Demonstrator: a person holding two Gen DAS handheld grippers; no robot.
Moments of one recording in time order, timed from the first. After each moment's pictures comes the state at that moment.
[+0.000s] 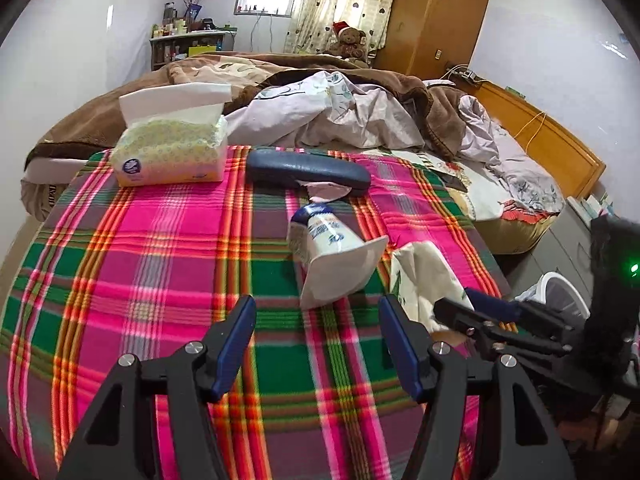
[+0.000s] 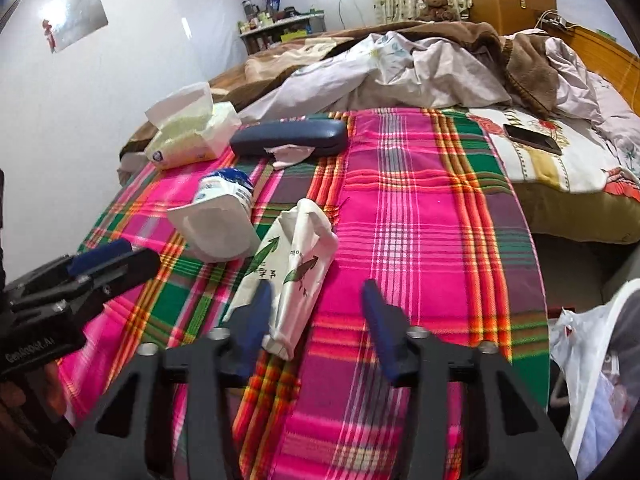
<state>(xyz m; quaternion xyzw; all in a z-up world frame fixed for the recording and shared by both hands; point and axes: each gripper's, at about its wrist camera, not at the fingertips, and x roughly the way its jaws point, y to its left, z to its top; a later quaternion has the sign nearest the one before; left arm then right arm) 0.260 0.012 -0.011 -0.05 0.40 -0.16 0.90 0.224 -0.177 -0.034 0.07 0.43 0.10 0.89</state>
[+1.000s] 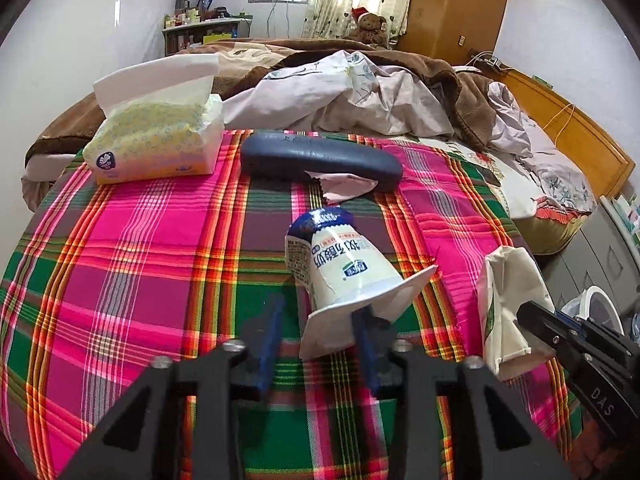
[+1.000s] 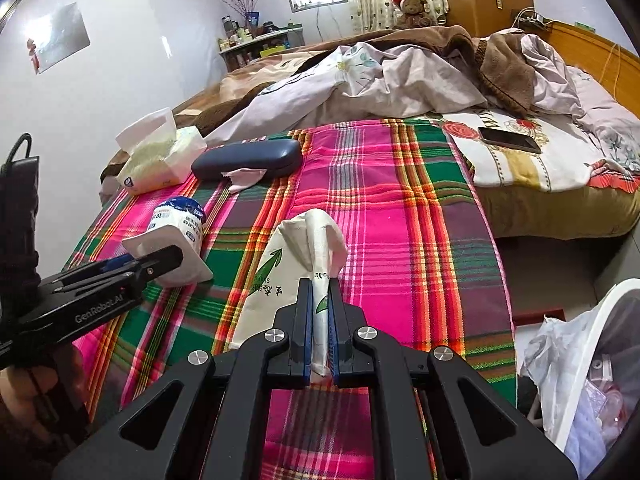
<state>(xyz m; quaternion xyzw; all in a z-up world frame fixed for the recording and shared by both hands) 0.303 -0.016 -0.042 -0.03 0.42 -0.11 0.90 0.230 -0.207 -0.033 0.08 0.40 0.07 0.91</state>
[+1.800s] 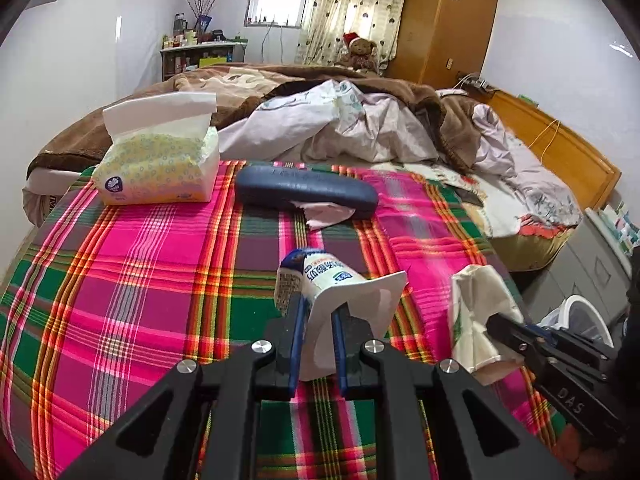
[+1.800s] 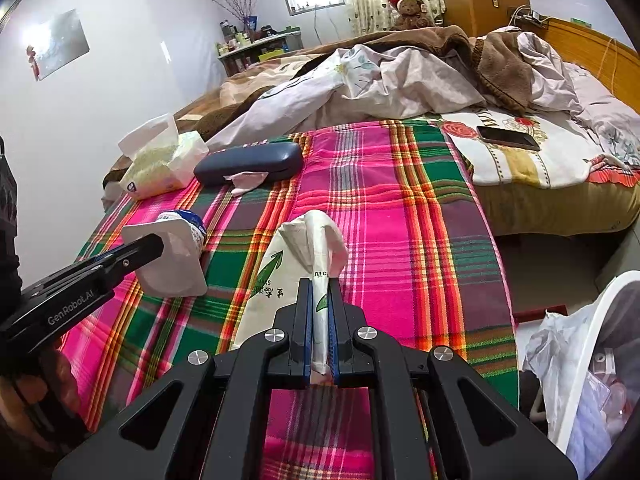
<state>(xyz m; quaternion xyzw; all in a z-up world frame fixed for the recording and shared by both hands) 0.288 -0.016 -0.024 -0.04 0.38 -0.13 0.91 0.226 -0.206 -0.032 0.09 0.40 0.07 0.91</state>
